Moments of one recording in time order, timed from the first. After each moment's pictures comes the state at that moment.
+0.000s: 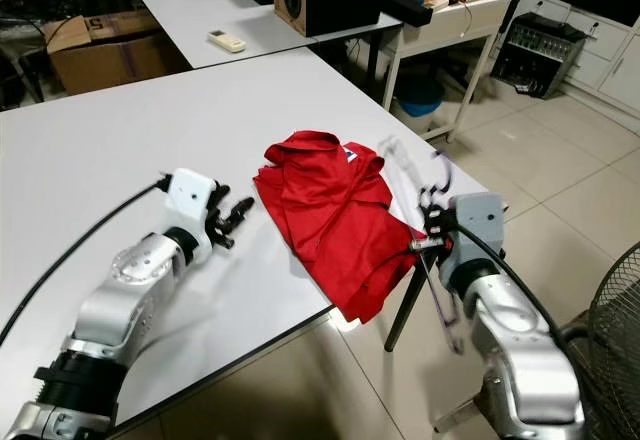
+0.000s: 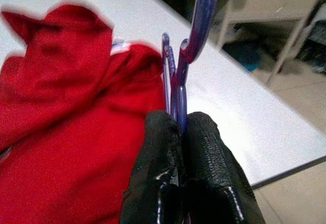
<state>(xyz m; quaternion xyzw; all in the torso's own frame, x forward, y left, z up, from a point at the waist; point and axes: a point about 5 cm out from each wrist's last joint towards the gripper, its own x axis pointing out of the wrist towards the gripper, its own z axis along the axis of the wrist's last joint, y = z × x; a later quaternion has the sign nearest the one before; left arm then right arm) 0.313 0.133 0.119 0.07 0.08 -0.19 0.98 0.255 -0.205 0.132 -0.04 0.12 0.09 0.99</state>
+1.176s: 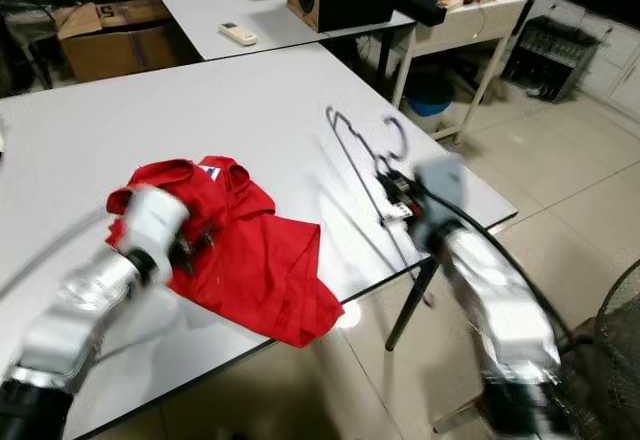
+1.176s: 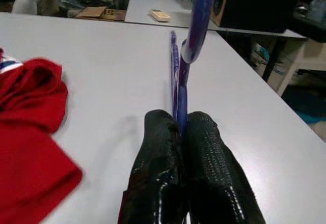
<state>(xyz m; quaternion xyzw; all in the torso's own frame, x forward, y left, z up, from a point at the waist) 0.284 0.165 0.098 0.15 0.16 -0.25 0.94 0.282 -0.186 0.153 -0.06 0.04 0.19 0.98</state>
